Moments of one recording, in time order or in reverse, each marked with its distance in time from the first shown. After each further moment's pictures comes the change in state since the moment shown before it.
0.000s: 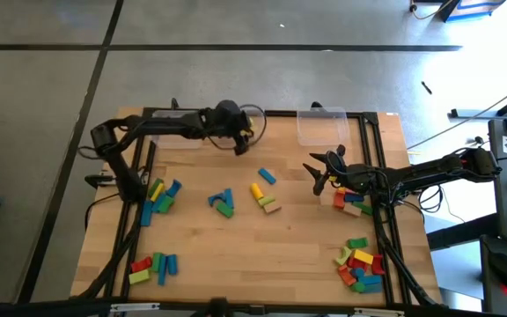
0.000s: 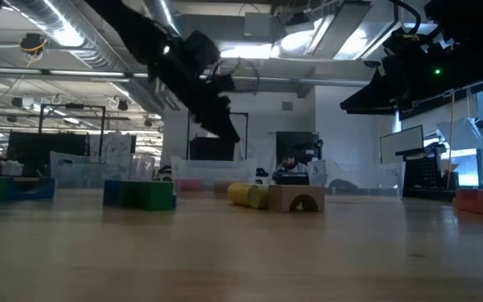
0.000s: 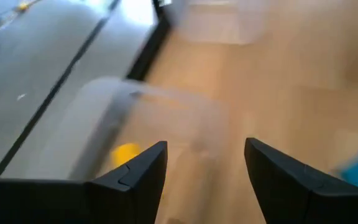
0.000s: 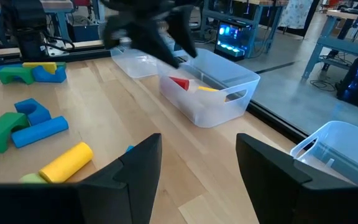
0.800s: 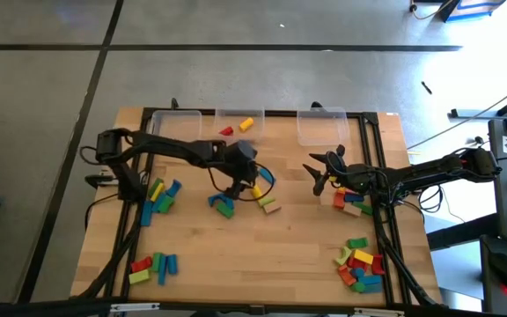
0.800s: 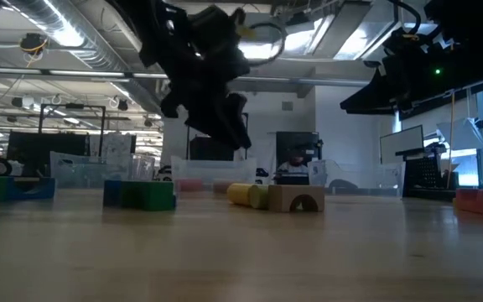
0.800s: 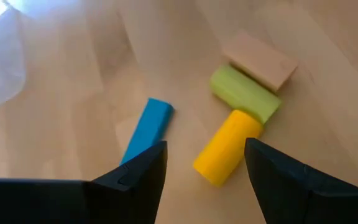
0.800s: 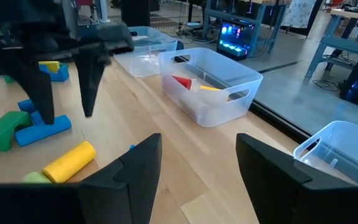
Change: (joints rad) left arm -0.302 0.042 0.000 -0.169 0.177 0.302; right arm 0.000 0.000 0.000 -0.002 -0.011 0.001
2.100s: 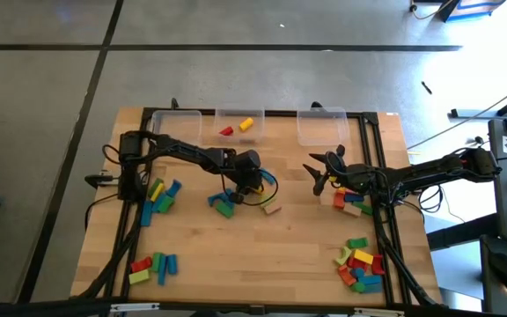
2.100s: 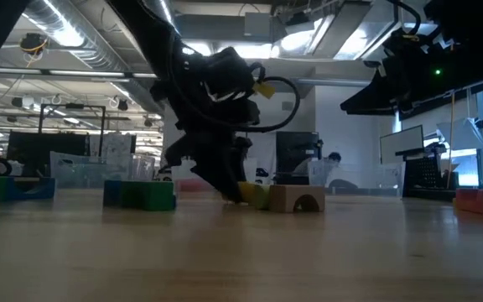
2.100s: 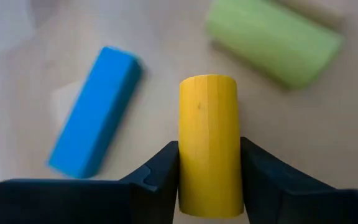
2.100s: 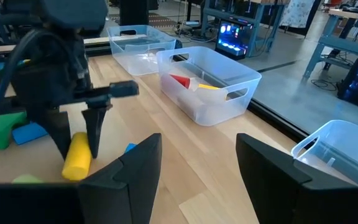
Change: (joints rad) left arm -0.007 0.188 0.022 0.059 -0.039 -0.040; right arm 0.000 0.000 0.000 -0.007 0.006 -0.002
